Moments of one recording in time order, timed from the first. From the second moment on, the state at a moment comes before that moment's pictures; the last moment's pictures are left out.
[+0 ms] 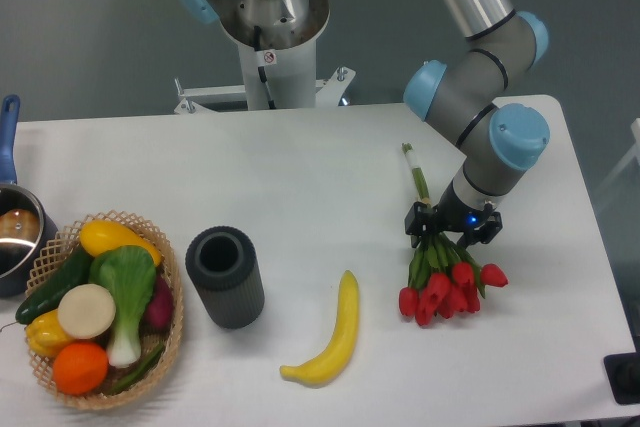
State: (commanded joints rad) arm 2.77 -2.09 -1.70 -0.96 1.36 0.82
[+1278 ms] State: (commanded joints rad) arm 2.77 -1.86 -1.69 -0.97 1.32 0.83
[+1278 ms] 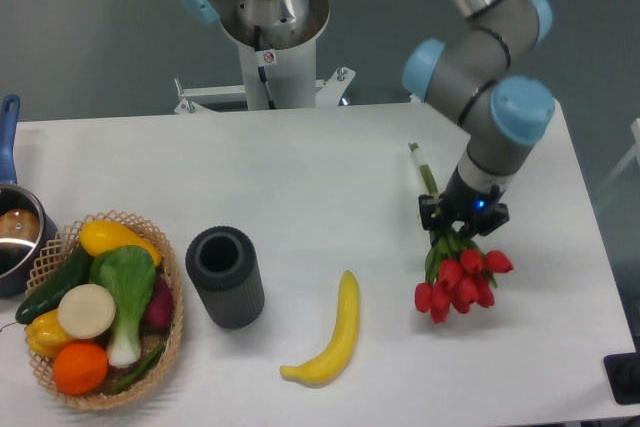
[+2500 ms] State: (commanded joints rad) arm 2.74 -1.70 -1.56 -0.89 0.59 0.83
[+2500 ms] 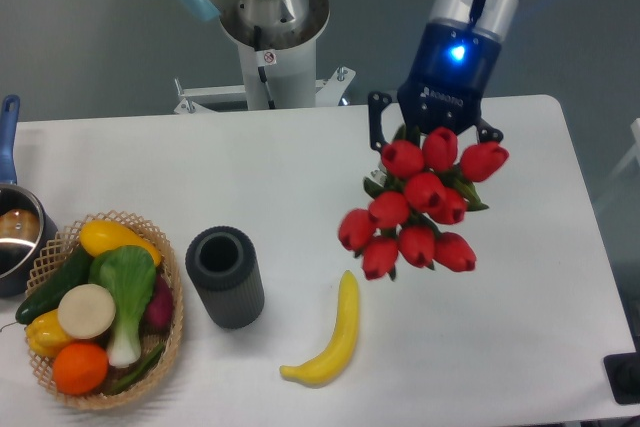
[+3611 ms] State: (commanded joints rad) arm 2.73 -1.71 -1.56 -0.85 0.56 0.82
